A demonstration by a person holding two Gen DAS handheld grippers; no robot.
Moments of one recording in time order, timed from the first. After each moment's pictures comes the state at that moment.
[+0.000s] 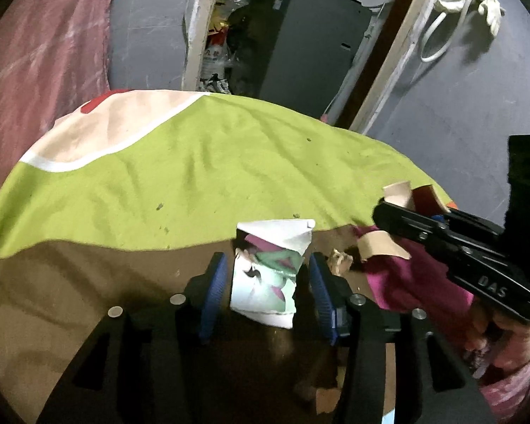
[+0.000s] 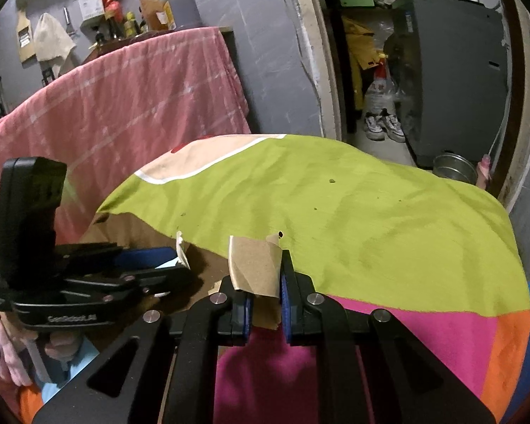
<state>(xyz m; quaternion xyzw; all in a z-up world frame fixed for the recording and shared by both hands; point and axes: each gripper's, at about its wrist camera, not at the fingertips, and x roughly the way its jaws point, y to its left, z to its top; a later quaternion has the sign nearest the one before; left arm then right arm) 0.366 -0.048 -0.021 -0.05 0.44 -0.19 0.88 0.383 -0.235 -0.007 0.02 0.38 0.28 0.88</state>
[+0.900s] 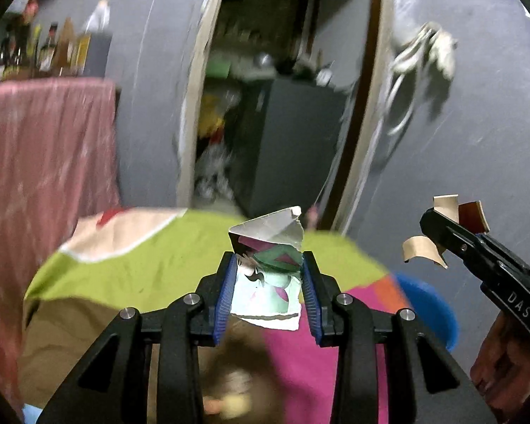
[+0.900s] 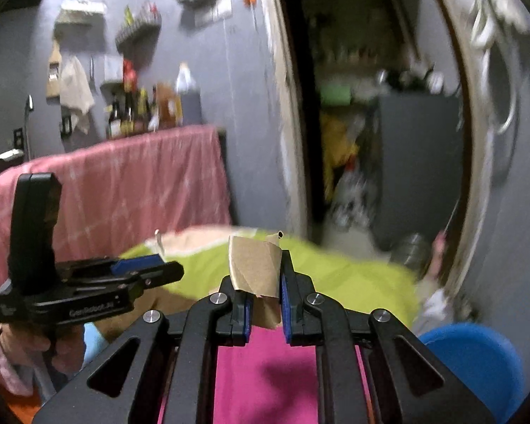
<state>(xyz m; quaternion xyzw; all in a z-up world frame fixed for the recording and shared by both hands) 0.287 -0.105 0.070 -0.05 0.22 -0.18 0.96 0.280 -0.310 0.090 0.00 0.15 0.21 0.97</state>
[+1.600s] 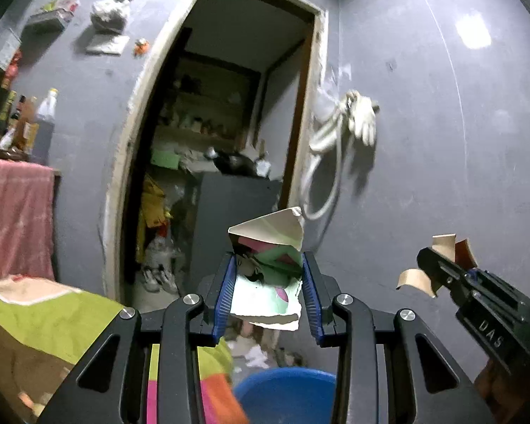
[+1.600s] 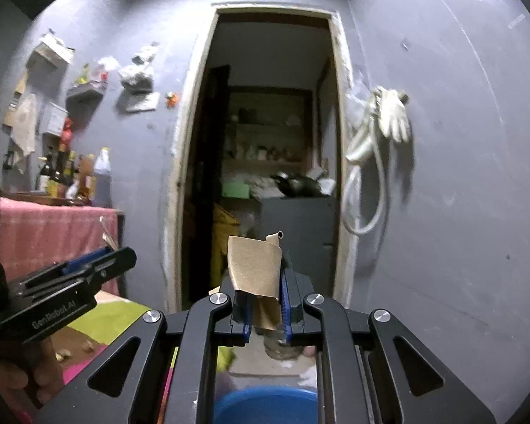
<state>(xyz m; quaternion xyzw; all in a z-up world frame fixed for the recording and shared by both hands) 0.235 -0.280 0.114 -0.08 0.04 -0.23 0.97 0.205 -0.465 0.129 -0.03 0.01 0.03 1.00</state>
